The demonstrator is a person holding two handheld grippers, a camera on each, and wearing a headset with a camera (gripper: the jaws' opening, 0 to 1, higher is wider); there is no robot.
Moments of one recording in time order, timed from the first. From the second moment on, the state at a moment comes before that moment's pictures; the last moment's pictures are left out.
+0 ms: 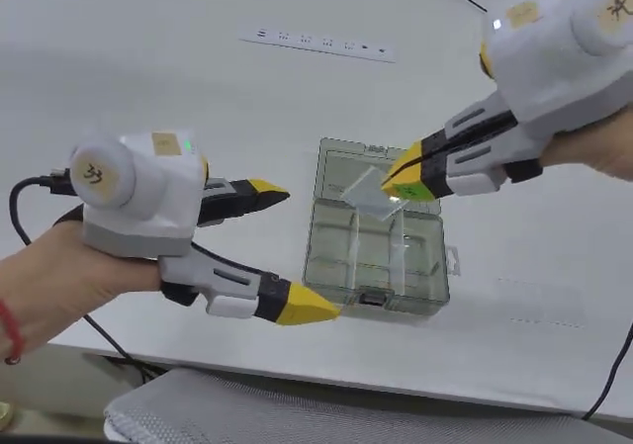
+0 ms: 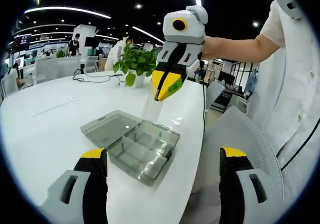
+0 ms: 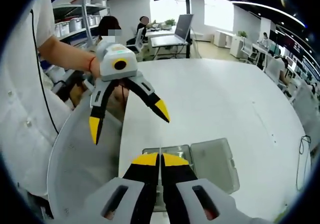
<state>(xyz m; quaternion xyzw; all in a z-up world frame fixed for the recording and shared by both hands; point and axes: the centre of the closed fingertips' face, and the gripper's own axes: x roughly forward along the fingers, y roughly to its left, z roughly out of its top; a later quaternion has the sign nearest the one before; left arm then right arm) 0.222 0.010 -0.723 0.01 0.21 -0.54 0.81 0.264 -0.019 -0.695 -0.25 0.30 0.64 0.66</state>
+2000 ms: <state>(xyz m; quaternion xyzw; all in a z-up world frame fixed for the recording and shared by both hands) 0.222 0.017 -0.731 -0.01 0.22 -0.53 0.82 0.266 0.010 -0.796 -0.32 0.33 0.64 0.61</state>
